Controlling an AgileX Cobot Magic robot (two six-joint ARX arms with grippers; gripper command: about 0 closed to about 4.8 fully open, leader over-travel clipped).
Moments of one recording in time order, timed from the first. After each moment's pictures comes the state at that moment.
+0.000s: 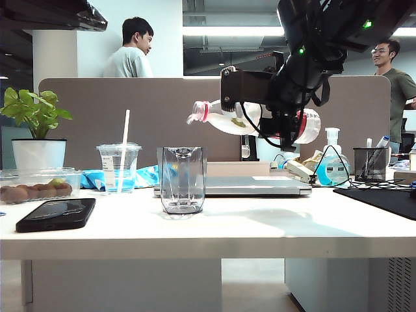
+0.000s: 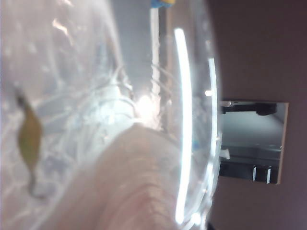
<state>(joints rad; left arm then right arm) -0.50 0.71 0.52 -0.02 0.36 0.05 0.43 1.77 1.12 0.32 0.20 -1.42</state>
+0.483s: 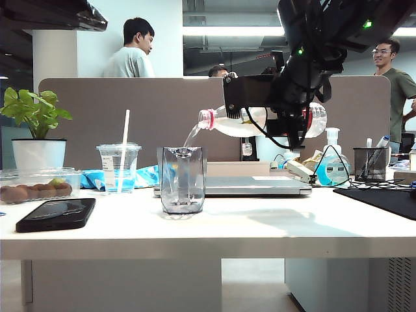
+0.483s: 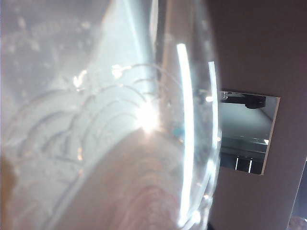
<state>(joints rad) -0.50 0.71 0.52 -0.02 0.36 0.05 0.43 1.77 1.12 0.32 0.27 -1.50</state>
